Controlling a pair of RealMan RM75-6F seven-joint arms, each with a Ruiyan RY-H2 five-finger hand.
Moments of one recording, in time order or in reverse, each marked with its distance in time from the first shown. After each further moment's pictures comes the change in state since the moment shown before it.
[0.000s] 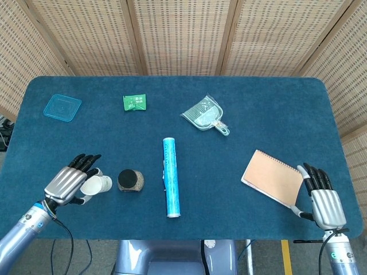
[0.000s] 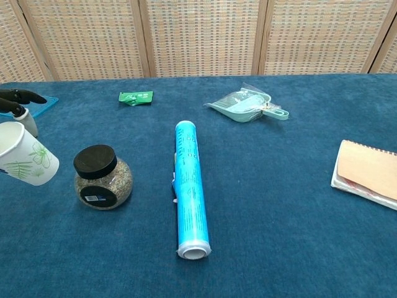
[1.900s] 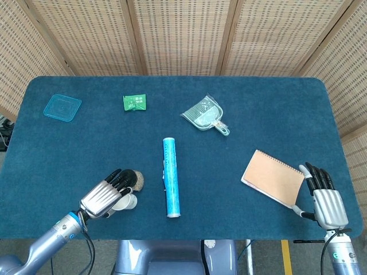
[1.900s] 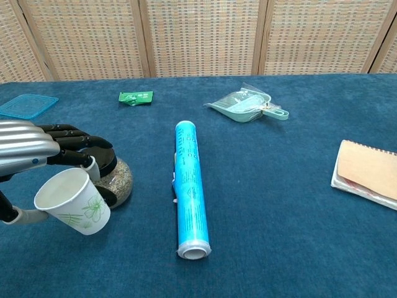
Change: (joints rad) left arm -0.041 -0.188 -0.002 -0.006 0.052 -0.103 0.373; right arm -0.002 0.013 0.004 -0.008 0.008 -0.001 0.023
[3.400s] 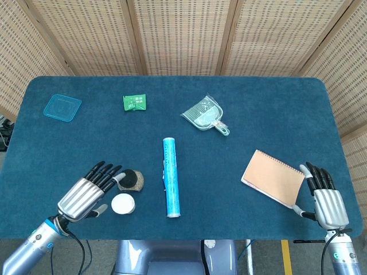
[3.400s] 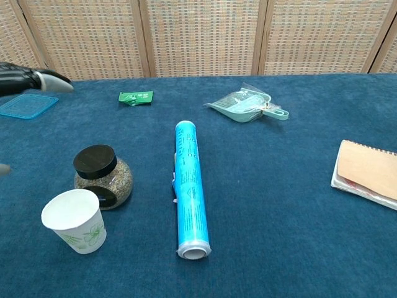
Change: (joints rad) left arm 0.113 0.141 0.039 -0.095 0.175 0.281 -0.148; right arm -0.001 -0.001 0.002 0.005 -0.006 0.009 0.003
